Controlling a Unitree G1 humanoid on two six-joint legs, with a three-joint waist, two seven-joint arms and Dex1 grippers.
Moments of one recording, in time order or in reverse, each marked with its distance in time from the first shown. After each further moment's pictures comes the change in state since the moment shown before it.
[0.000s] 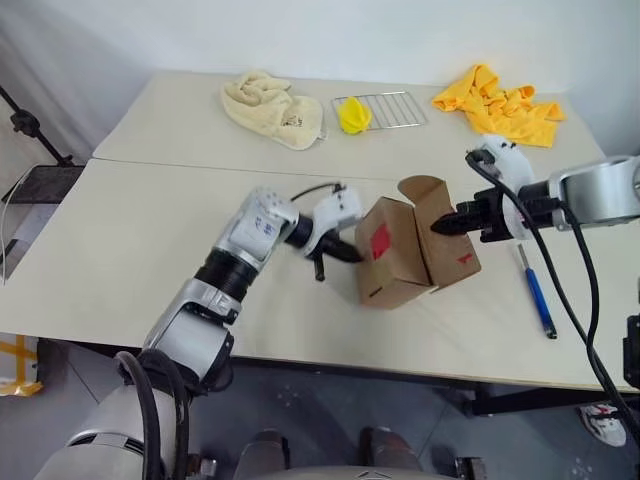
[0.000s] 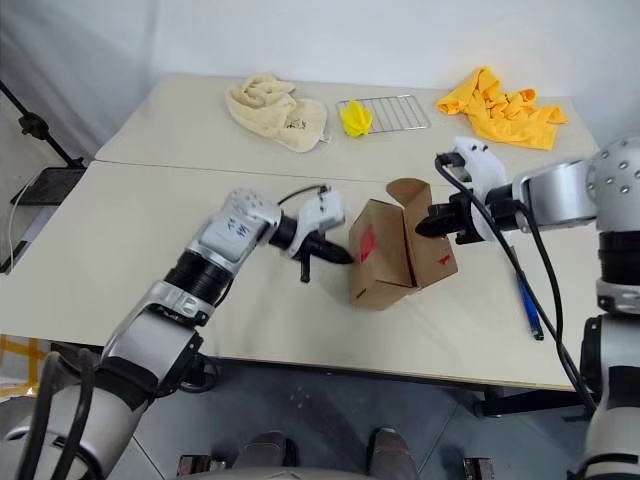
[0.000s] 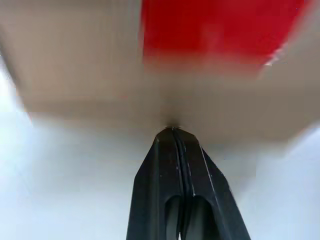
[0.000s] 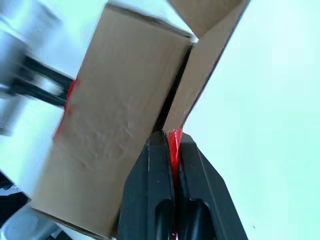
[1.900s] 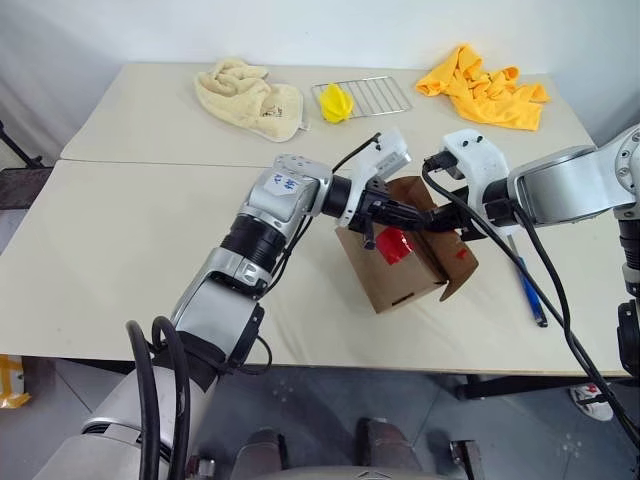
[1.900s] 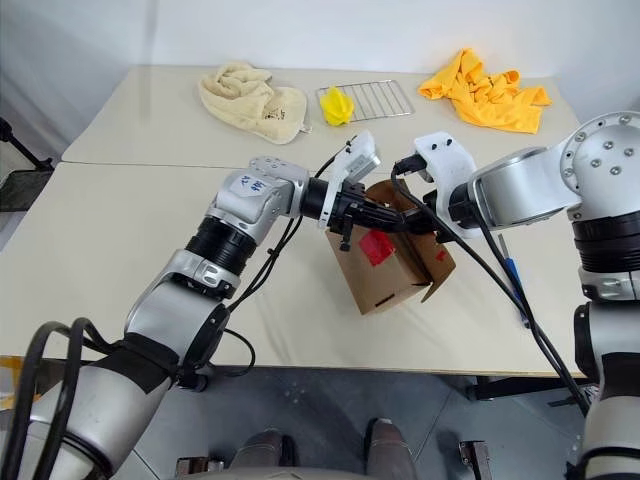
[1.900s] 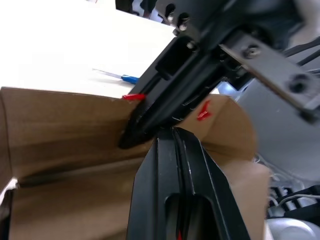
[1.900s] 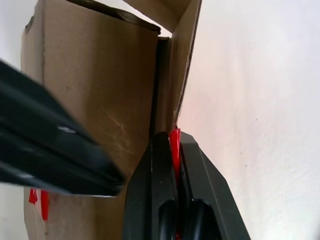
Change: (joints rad) left arm -0.272 -0.127 0.136 0.154 -0.240 -0.008 -0.049; right arm -0.065 0.048 0.154 -0.045 0.410 -0.044 -0.660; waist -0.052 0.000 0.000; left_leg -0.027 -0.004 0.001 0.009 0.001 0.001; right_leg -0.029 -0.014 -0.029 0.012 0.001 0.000
